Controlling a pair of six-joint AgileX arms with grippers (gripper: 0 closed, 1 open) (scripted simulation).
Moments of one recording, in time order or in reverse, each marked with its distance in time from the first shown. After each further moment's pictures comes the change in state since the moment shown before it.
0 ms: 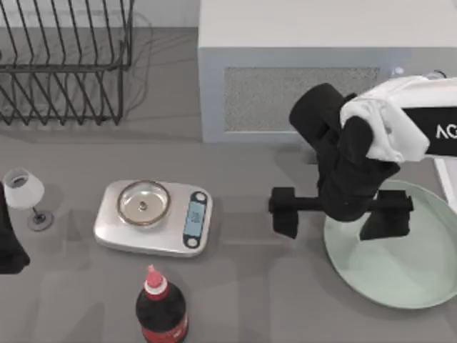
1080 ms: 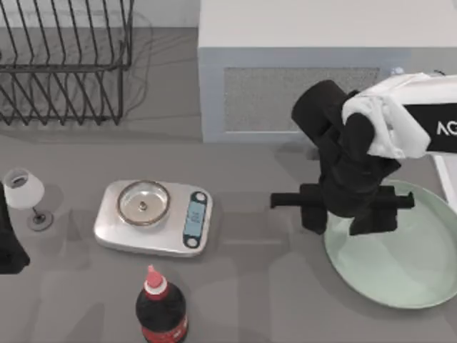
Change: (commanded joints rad) left arm 0.000 0.000 0.000 0.000 0.000 0.000; right arm 0.000 0.000 0.000 0.000 0.000 0.000
